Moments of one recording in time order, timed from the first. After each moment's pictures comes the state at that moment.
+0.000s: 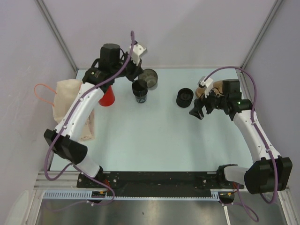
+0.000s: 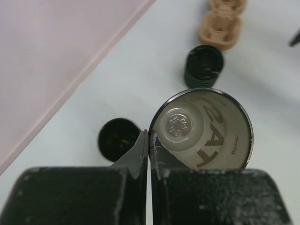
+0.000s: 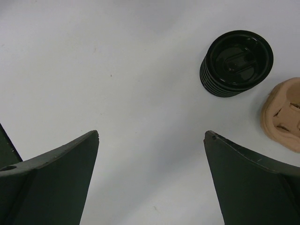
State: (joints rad) left arm -0.41 1.61 1.84 -0.64 0.36 0.31; right arm 0.11 1.22 1.11 -0.61 -0.70 -0.46
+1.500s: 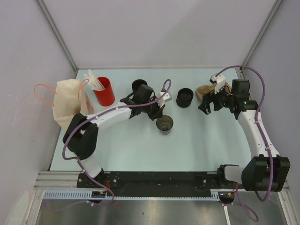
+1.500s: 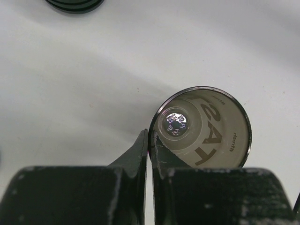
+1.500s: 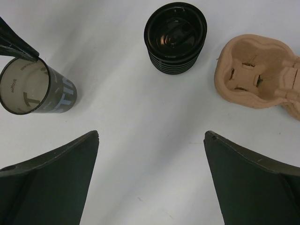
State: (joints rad) left arm -0.67 1.71 1.22 -0.28 0.44 0.26; right arm -0.03 1.23 1.08 -0.54 -0.61 -0.37
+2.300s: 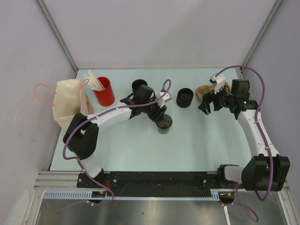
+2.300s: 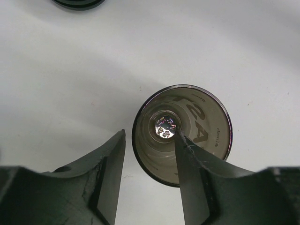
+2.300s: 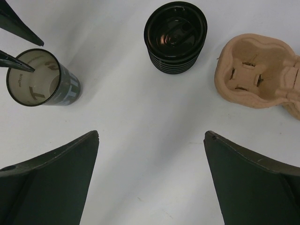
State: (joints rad) left arm -0.67 1.71 1.21 -0.26 0.43 0.25; right arm -0.03 1.24 1.08 -0.54 -0.61 -0.37
